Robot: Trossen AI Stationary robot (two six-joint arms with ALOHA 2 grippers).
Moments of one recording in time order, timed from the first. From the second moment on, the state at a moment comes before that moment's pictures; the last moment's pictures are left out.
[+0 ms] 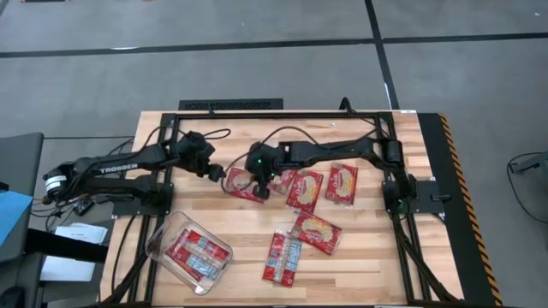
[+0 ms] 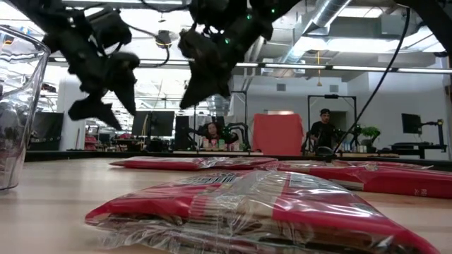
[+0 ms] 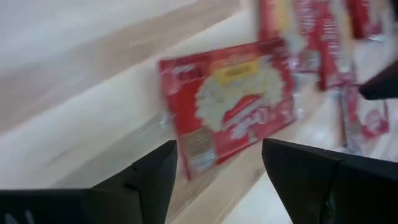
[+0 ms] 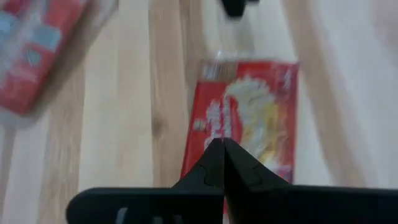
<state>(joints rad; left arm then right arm) 0.47 0.95 0.48 -0.35 0.20 -0.75 -0.09 2.08 1.68 -0.47 -0.11 0.10</state>
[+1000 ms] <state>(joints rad) 0.46 1.27 0.29 0.22 0.25 -0.85 -0.07 2.08 1.43 -0.25 -0.11 0.15</state>
